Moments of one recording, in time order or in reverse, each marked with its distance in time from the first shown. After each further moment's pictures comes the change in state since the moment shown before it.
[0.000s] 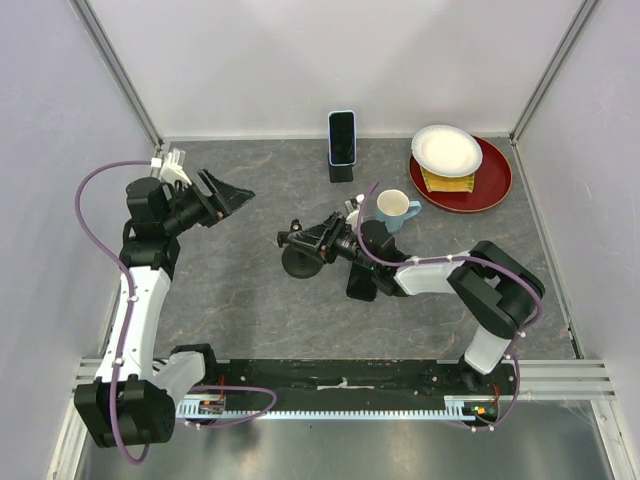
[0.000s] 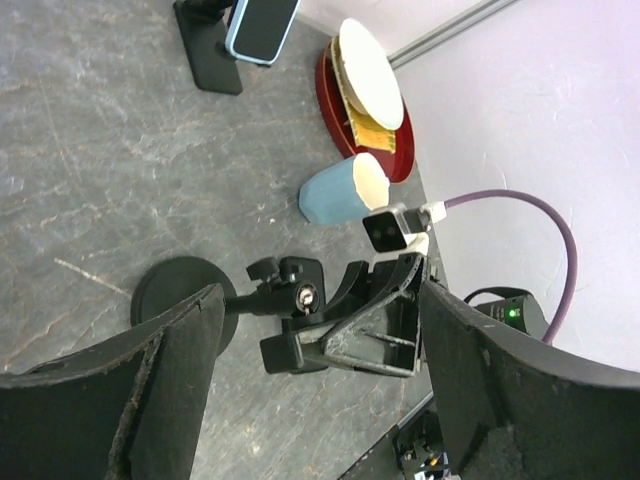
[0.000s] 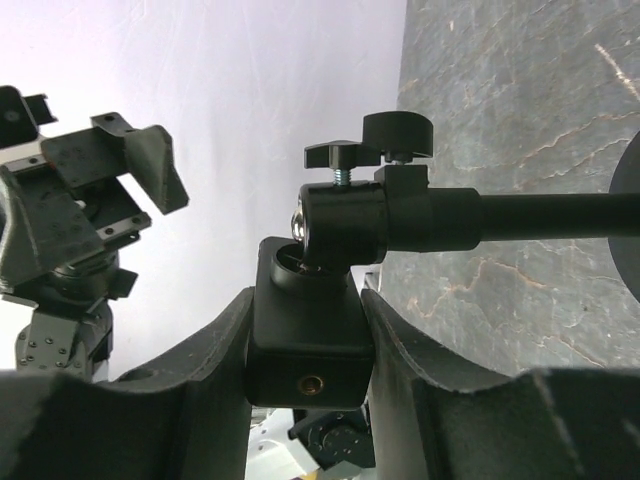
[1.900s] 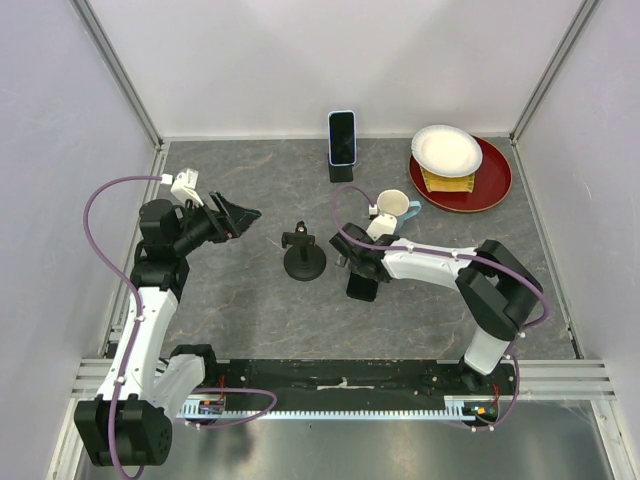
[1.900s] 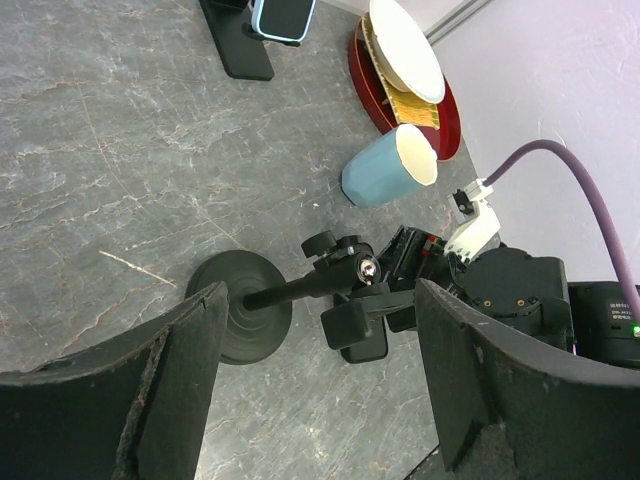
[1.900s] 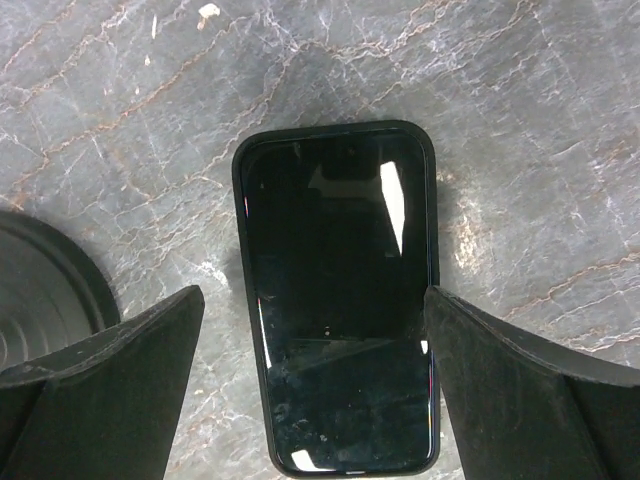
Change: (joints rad) left arm -0.063 -0.106 -0.171 0.101 -0.076 0.121; right arm 0.051 -0.029 0.280 -1.396 0.798 -0.332
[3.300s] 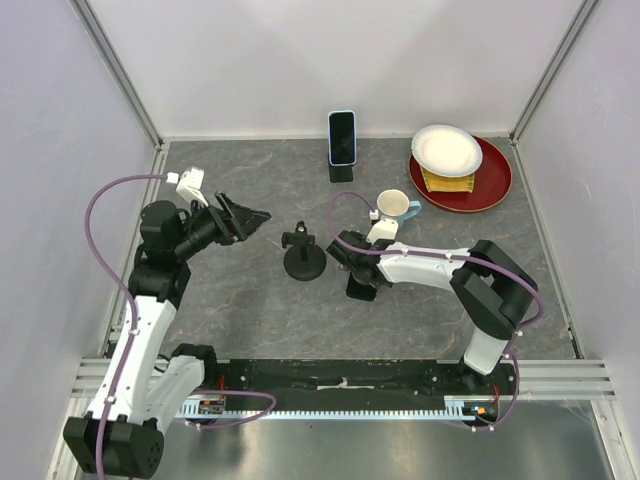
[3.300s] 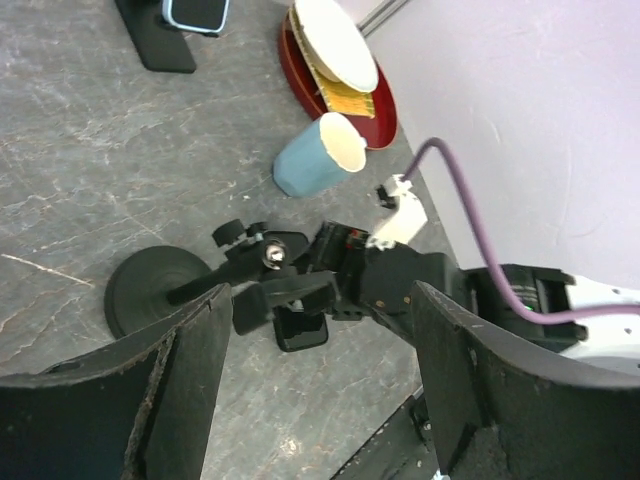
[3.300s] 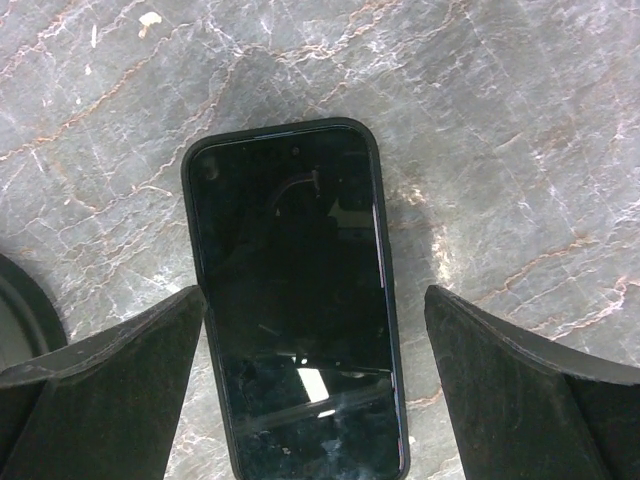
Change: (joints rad) left arm -0.090 -0.040 0.049 -0.040 0.002 -0.087; right arm 0.036 0.026 -0.011 -0.057 0.129 0.061
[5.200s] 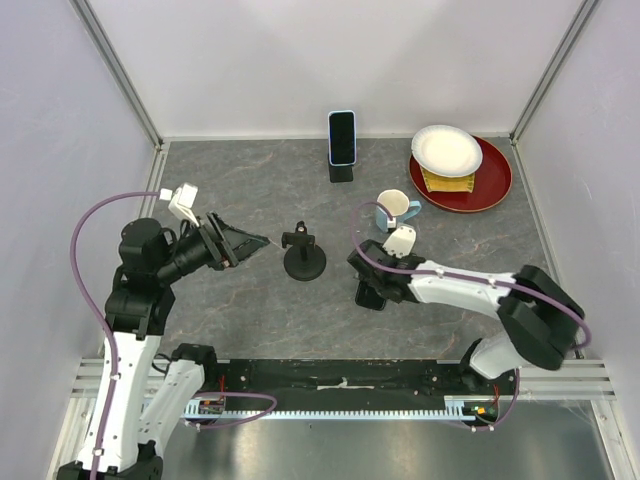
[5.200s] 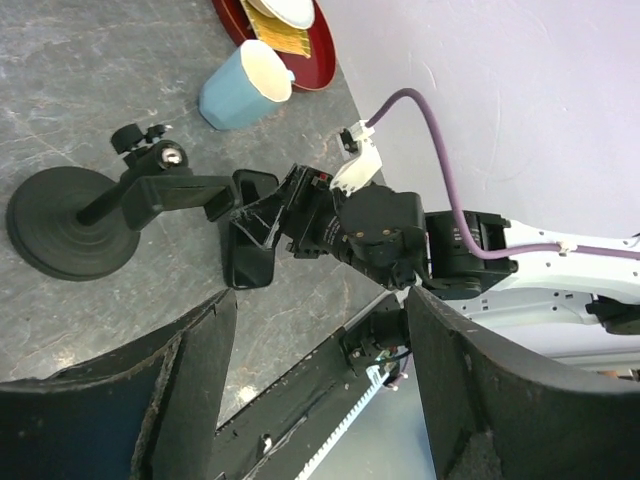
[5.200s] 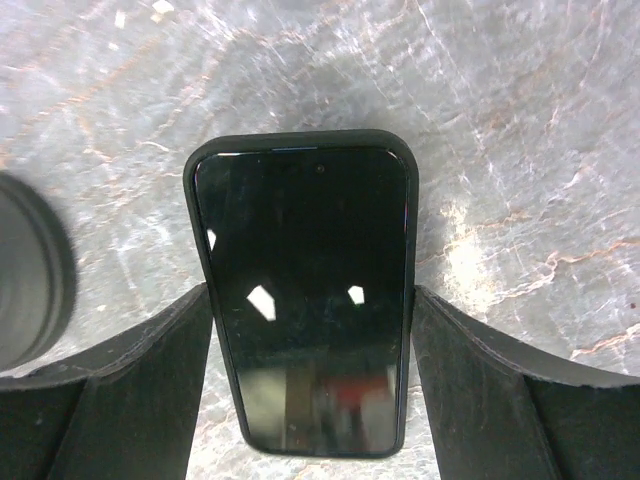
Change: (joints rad) left arm -0.034 -0.196 0.129 -0.365 0.077 -0.058; right arm 0.009 -0.222 -0.202 0.100 -0.035 -0.043
